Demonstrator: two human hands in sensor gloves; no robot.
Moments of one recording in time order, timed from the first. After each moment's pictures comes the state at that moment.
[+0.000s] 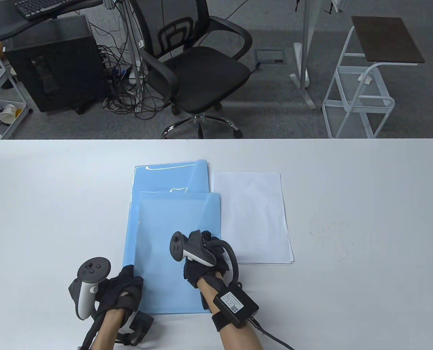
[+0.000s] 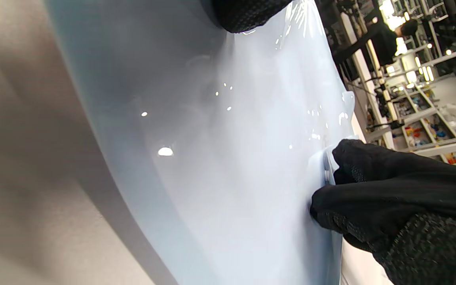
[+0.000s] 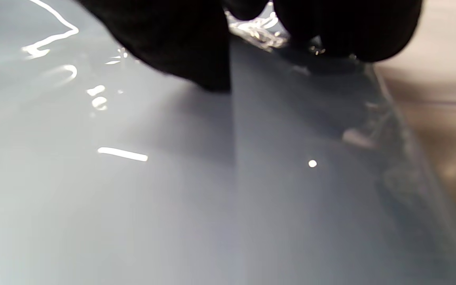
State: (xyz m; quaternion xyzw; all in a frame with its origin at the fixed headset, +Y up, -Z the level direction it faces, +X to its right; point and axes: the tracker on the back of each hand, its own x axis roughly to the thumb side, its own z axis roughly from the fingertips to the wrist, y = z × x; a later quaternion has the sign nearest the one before) left_hand -0.277 -0.784 -0.234 -0.21 0.18 0.51 0.82; right_hand -0.068 -0.773 -0.320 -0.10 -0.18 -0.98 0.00
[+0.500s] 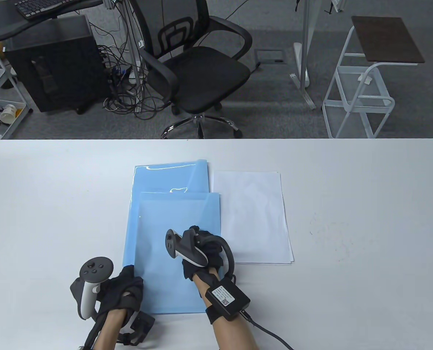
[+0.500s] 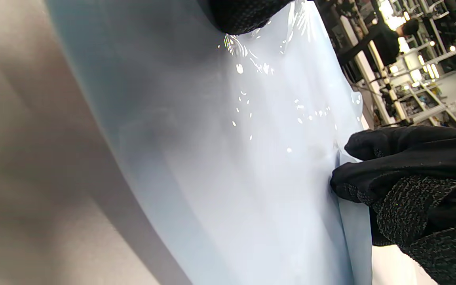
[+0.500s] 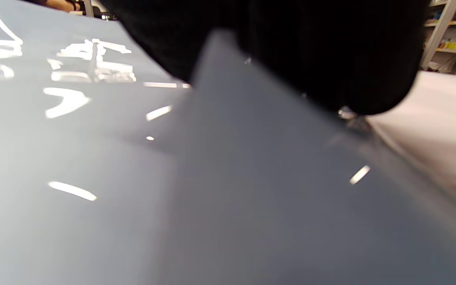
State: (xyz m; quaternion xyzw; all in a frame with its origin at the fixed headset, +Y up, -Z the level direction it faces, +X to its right) left_hand -0.276 -0.783 -0.234 -0.20 0.19 0.48 0.83; right_hand -0.078 -0.776 -0.337 -0.07 -0.07 -0.99 0.05
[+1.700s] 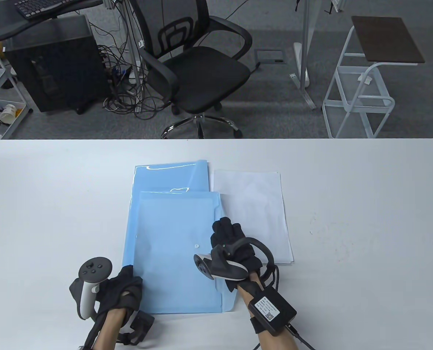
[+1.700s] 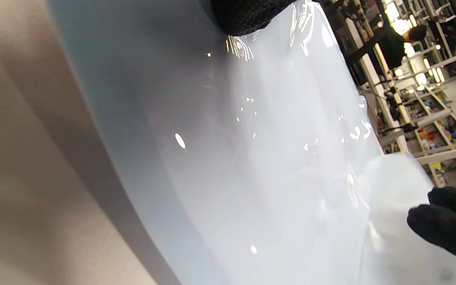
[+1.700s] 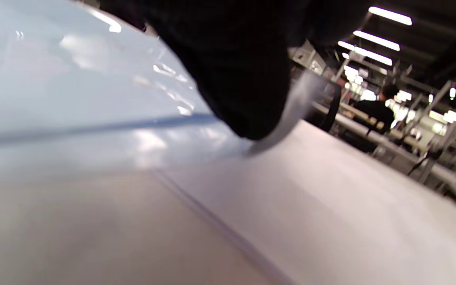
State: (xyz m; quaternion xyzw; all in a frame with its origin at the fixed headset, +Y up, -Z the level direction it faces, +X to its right) left_hand -0.277 -0.783 -0.234 -0.20 0.20 0.49 0.83; right_hand -0.002 -0.752 -0.297 -0.24 0.04 -0.93 0.26
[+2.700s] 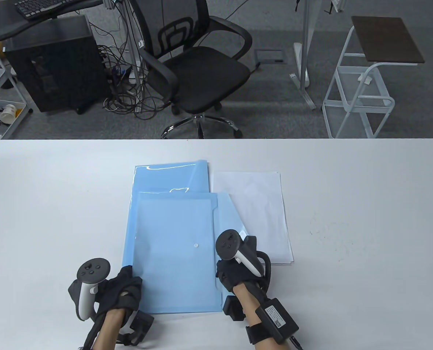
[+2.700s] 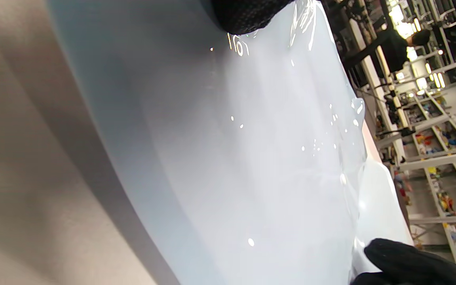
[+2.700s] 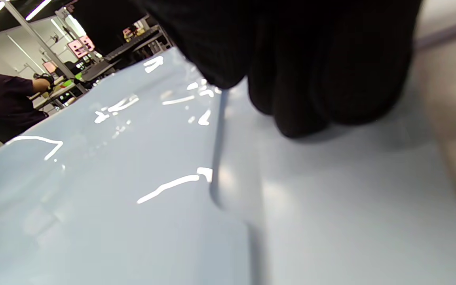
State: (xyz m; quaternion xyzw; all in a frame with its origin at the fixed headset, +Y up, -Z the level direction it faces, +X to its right) left_hand -0.280 -0.785 -0.232 -0.21 0.20 0.51 0.81; right_hand 0.031 -0.768 -0.305 -0.02 -0.19 -0.96 -0.20
